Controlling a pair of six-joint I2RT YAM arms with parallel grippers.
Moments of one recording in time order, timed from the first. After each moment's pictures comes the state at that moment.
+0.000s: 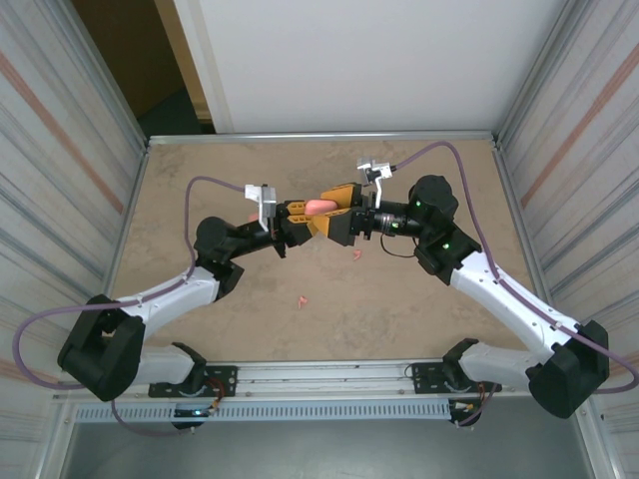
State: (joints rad) left arm -0.58 1.29 0.63 1.07 0.75 -0.49; right arm 0.63 1.14 0.97 0.25 -0.76 0.59
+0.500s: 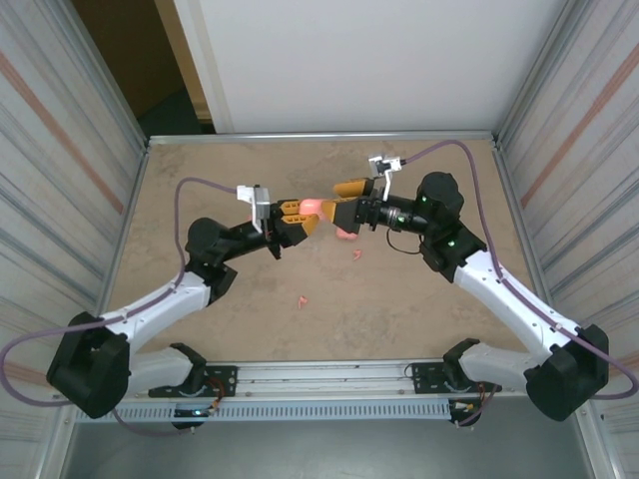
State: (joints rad) left arm -0.58 1.17 0.63 0.94 0.71 -0.43; right arm 0.55 1.13 0.95 0.23 -0.69 0.62
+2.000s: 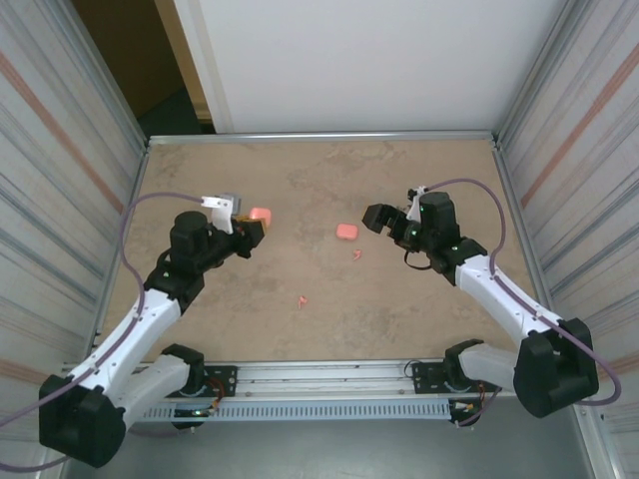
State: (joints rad) left arm -0.33 0.94 0.63 -0.05 0.31 -0.32; right arm 0.35 1.17 0.75 -0.15 -0.31 0.78
